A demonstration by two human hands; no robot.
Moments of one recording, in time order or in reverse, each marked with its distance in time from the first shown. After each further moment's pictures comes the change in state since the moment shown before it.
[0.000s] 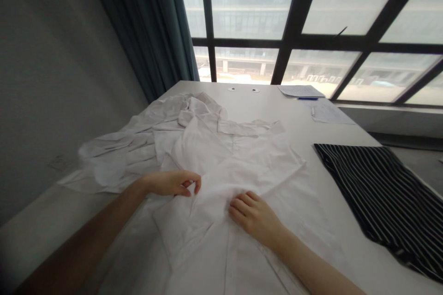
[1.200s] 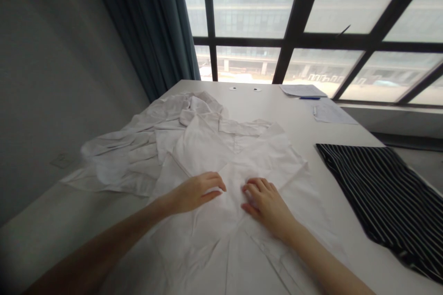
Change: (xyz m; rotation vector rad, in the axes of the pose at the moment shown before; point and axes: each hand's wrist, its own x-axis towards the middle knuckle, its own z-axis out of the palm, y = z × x) left_hand 0.030 0.025 0.054 0.282 0.521 0.359; right_hand -0.012 0.020 -0.010 0.164 -0.162 0.541
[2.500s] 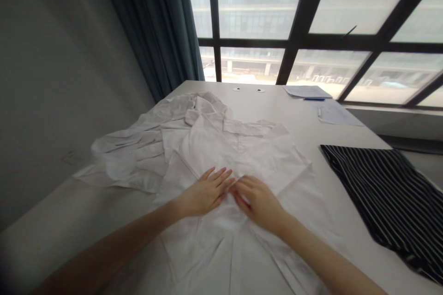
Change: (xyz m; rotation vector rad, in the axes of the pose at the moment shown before) left_hand -0.009 -0.010 0.034 0.500 -0.054 0.005; right_hand 0.028 -0.035 -0.018 0.272 0.053 -0.214
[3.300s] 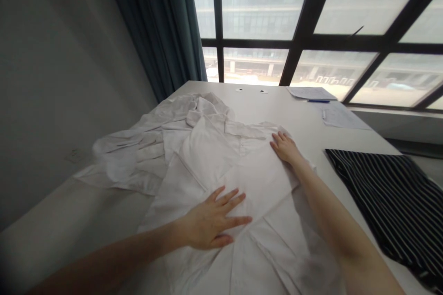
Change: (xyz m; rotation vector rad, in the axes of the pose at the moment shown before) left_hand -0.013 0.032 0.004 -0.161 -0.053 0.217; right_hand 0.048 0.246 -0.044 -0.634 -0.019 0.597
